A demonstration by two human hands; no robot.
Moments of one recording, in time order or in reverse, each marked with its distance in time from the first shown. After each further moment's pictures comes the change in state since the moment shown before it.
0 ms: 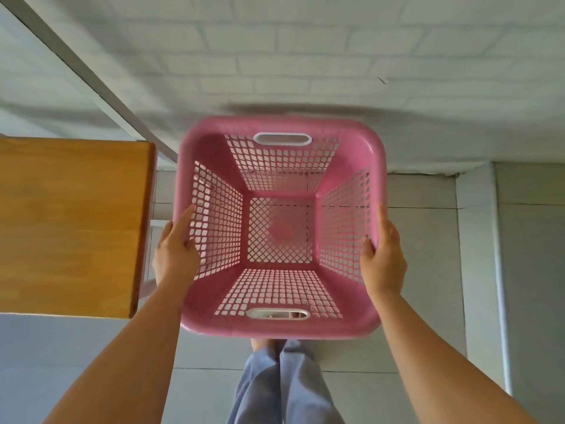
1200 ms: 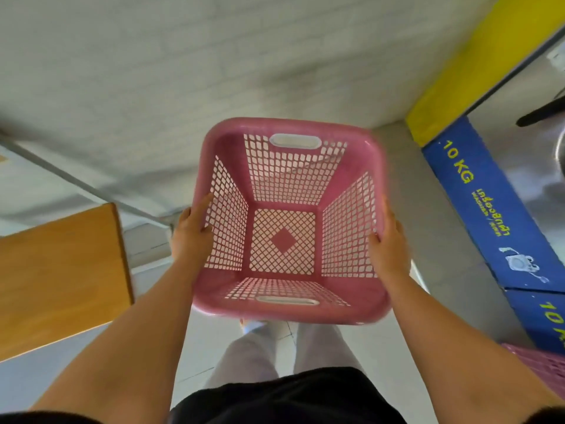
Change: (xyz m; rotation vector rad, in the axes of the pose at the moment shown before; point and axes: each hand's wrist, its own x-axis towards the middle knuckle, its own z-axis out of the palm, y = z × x) left_hand -0.192 0.206 -0.086 0.105 -0.197 0.463; right_hand -0.161 0.074 -0.290 0.114 0.137 0.374
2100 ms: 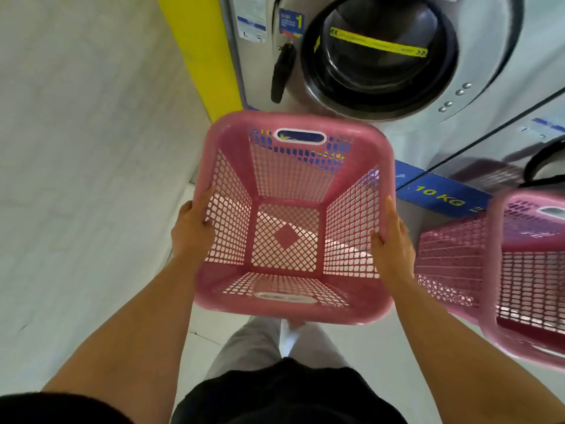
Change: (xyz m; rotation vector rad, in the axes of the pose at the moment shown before) left_hand 0.061 0.391 0.231 0.293 -0.440 0.661; right_hand 0.050 0.227 -0.147 0.160 0.418 0.638
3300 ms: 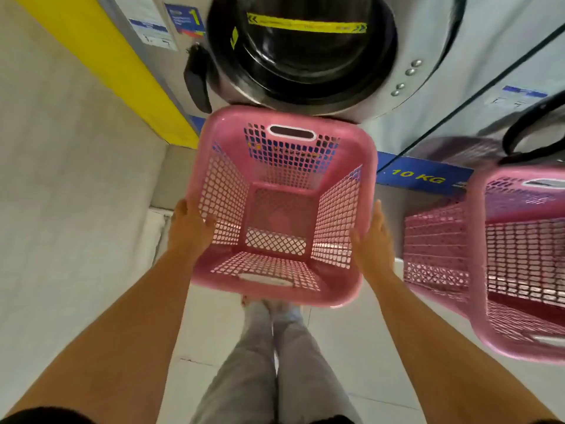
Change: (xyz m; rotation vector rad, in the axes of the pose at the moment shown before) left_hand 0.089 0.078 0.097 0.198 -0.203 0.066; right_hand 0.079 0.061 0.024 0.085 -0.067 0.233
